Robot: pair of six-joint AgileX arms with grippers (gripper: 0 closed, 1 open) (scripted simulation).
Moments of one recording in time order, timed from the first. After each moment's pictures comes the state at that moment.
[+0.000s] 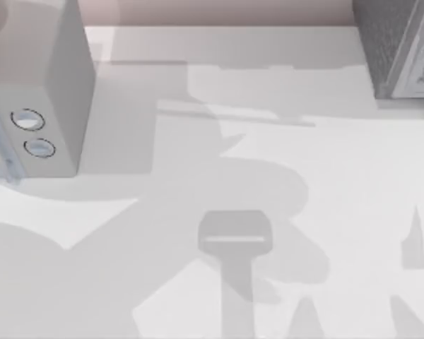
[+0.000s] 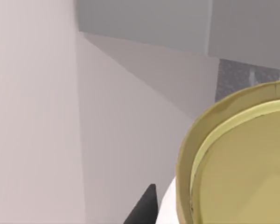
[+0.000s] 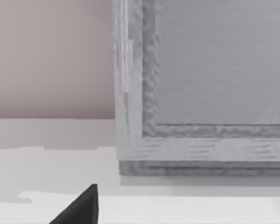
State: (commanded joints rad) left arm 0.69 2.59 3.00 1.60 1.60 -1.99; right arm 0.00 0.00 0.00 0.00 0.00 0.00
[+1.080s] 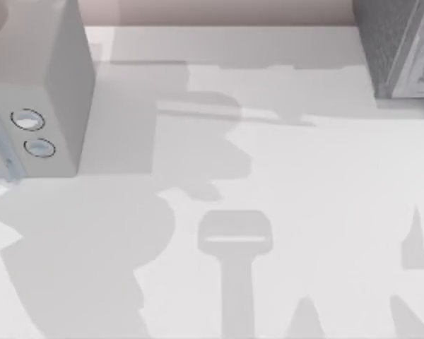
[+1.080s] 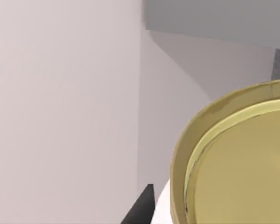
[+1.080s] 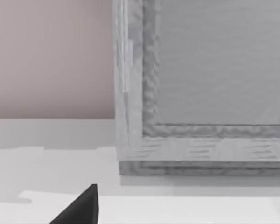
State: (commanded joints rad) left arm 0.62 2.27 2.51 -0.03 1.45 -0.21; right arm 0.00 0.00 0.00 0.00 0.00 0.00
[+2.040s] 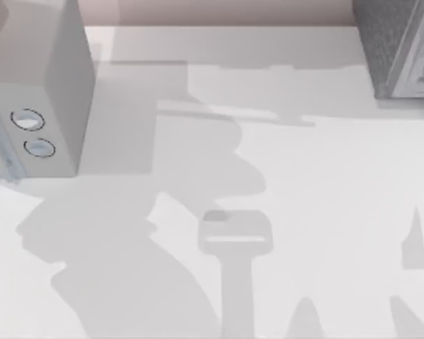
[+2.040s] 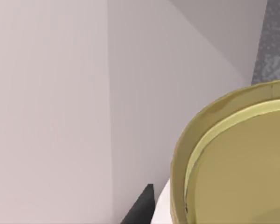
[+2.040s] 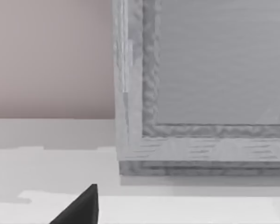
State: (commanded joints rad) left arm 0.57 2.07 2.26 -0.73 1.35 0.53; right arm 0.00 0.00 0.00 0.00 0.00 0.00
